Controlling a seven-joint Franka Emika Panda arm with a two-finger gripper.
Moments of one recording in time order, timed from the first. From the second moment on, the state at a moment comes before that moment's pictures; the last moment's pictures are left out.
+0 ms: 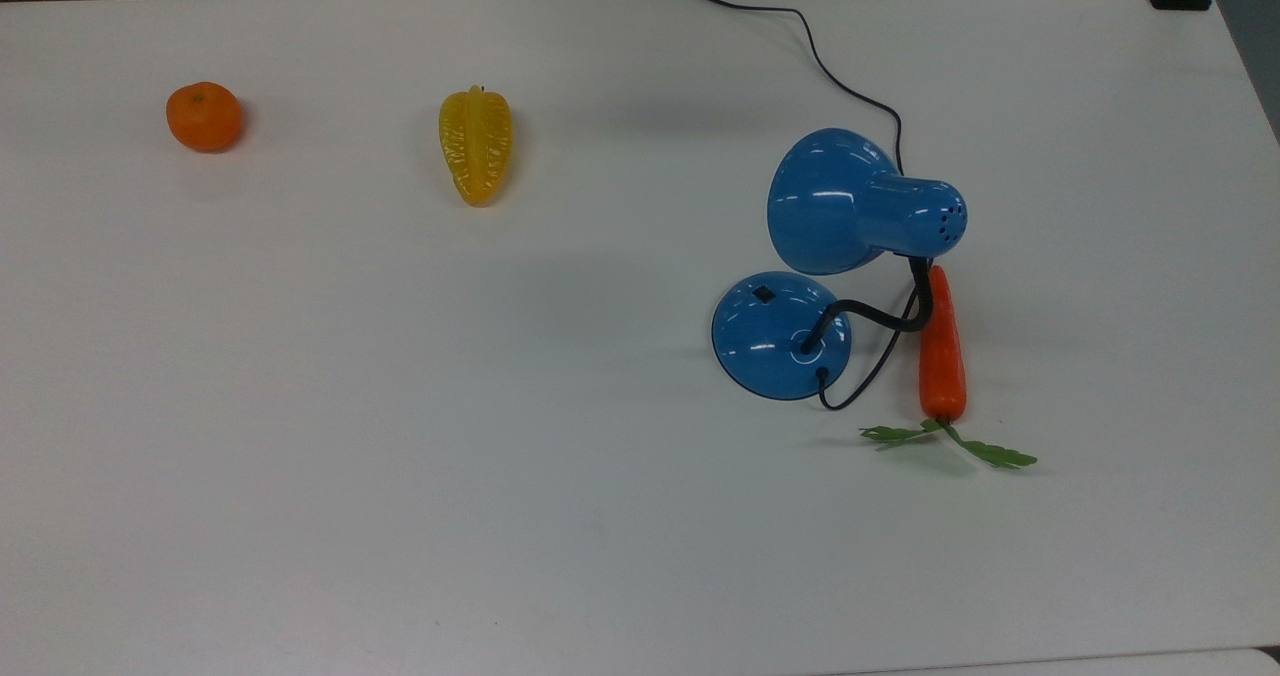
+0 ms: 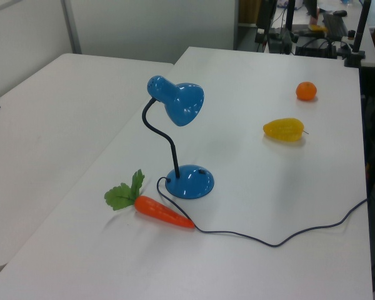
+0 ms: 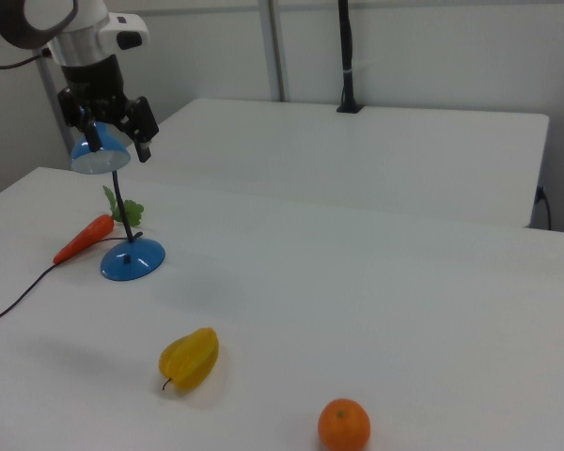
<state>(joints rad) 0.13 0.00 -0.04 -1.54 0.08 1.67 -0.04</state>
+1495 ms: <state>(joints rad) 0.12 0.00 -0.04 -1.56 0.08 1.67 -0.08</state>
